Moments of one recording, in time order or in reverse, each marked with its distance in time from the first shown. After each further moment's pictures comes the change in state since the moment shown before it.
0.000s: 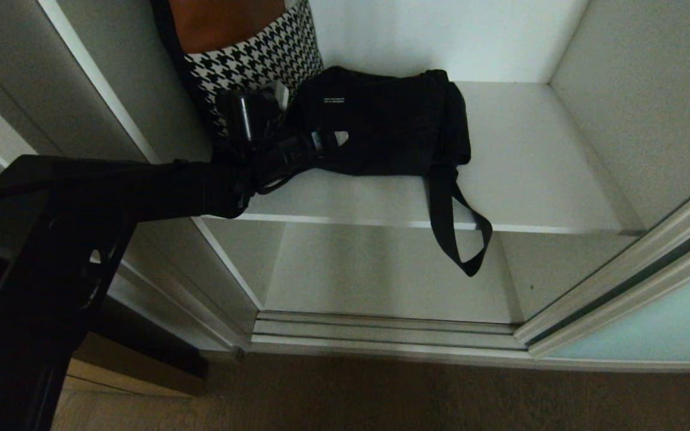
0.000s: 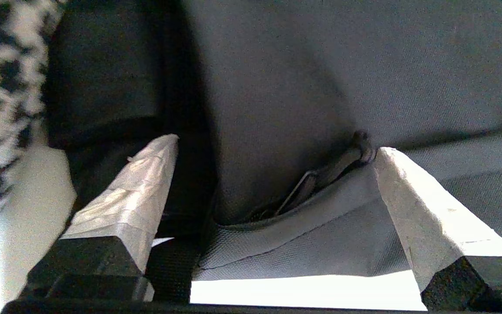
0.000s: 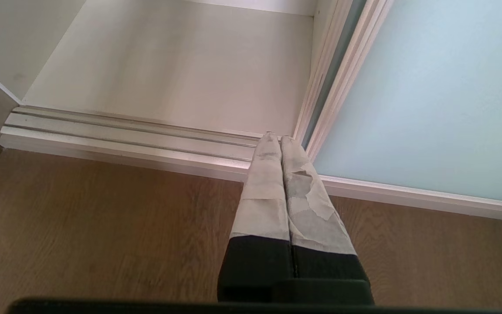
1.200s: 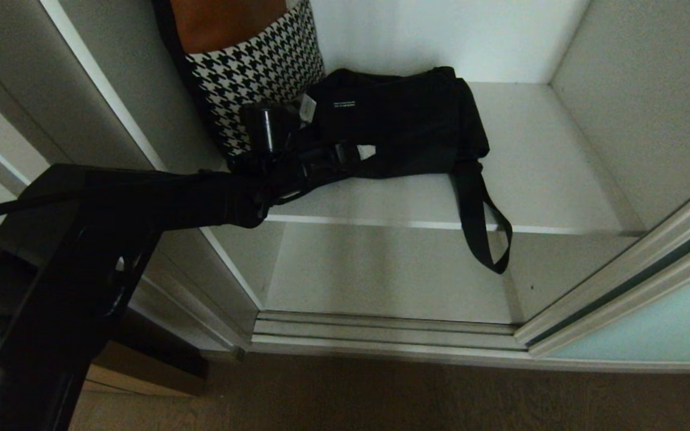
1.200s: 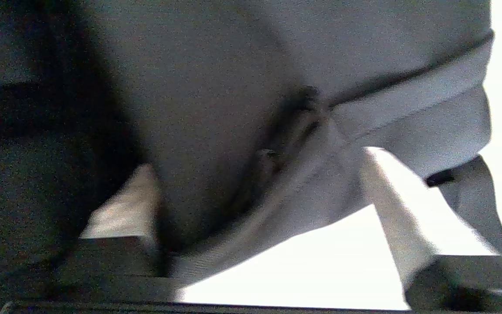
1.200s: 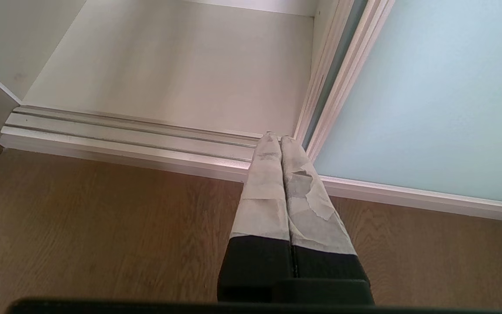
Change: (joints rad) left arm -0.076 0.035 0.000 0.009 -0.184 -0.066; right arm 0.000 0.000 0.000 0.000 0.000 0.000
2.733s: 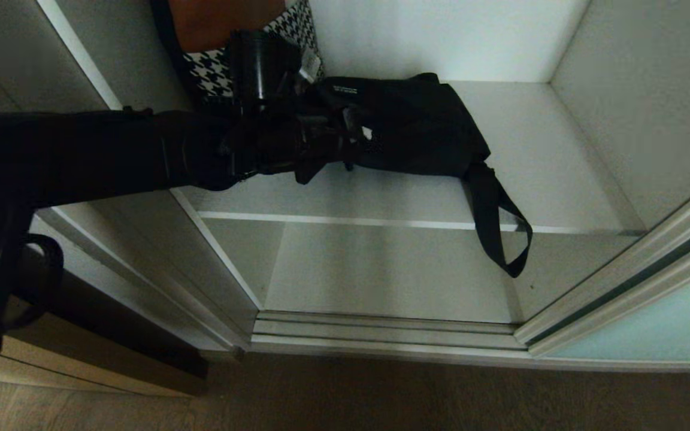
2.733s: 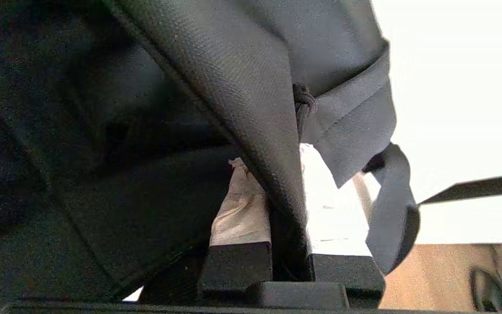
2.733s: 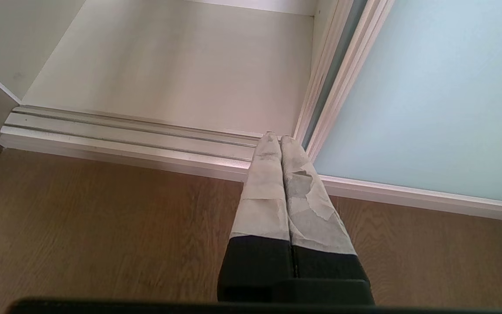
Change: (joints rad) left arm -0.100 -0.249 0.024 0.303 0.133 -0.029; right arm 0.000 0.000 0.000 0.000 0.000 0.000
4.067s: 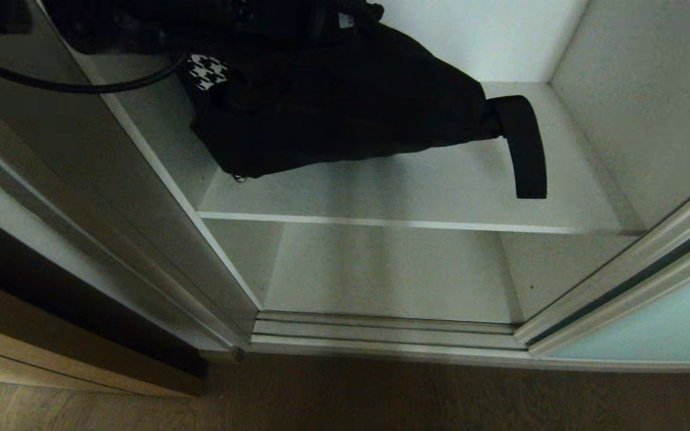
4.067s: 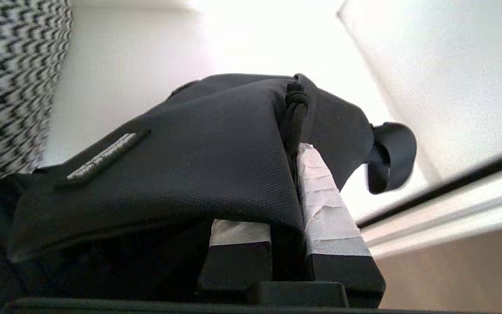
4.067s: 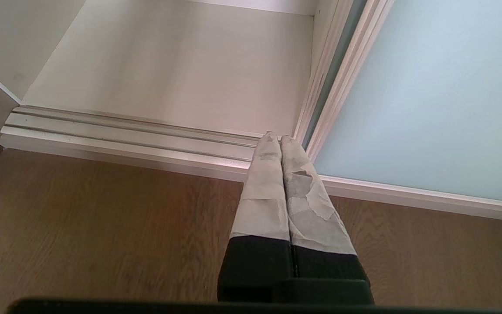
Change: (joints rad) left arm -0.275 -0.358 -0.001 0.237 0.412 0.299; right arm 0.000 0.000 0.000 0.000 0.000 0.000
